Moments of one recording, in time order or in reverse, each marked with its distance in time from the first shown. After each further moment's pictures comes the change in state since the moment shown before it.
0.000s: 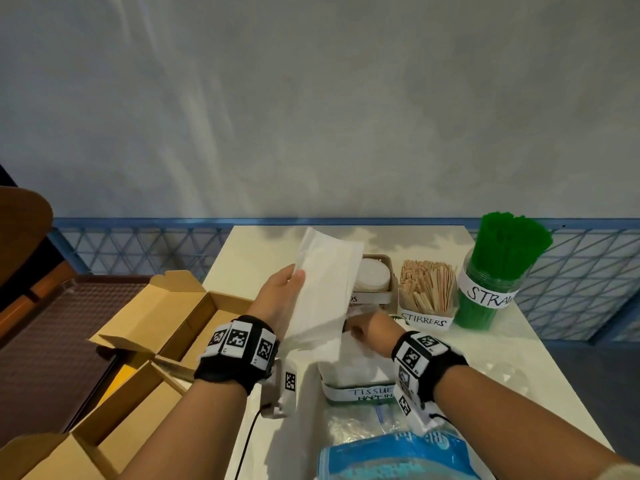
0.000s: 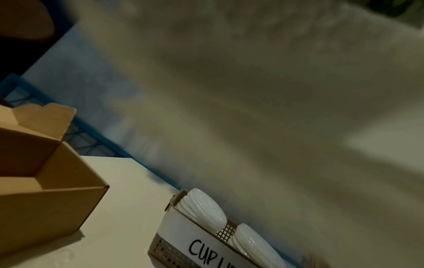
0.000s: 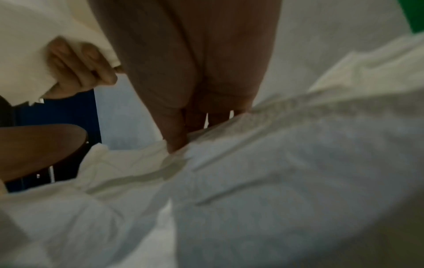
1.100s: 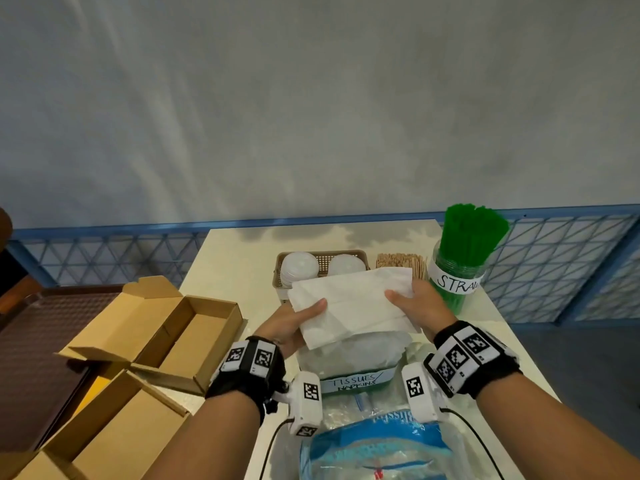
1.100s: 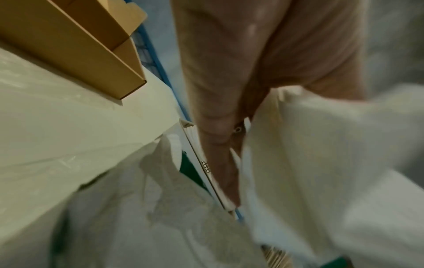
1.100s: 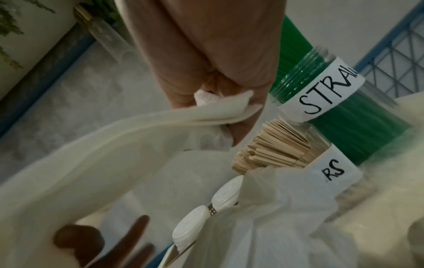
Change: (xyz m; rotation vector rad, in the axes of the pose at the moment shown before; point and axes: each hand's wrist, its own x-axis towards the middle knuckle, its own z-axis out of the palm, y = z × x) left_hand 0.001 -0.044 0.042 -0.457 -0.267 -0.236; right_hand -0.069 0.037 -0.054 0.758 0.473 0.423
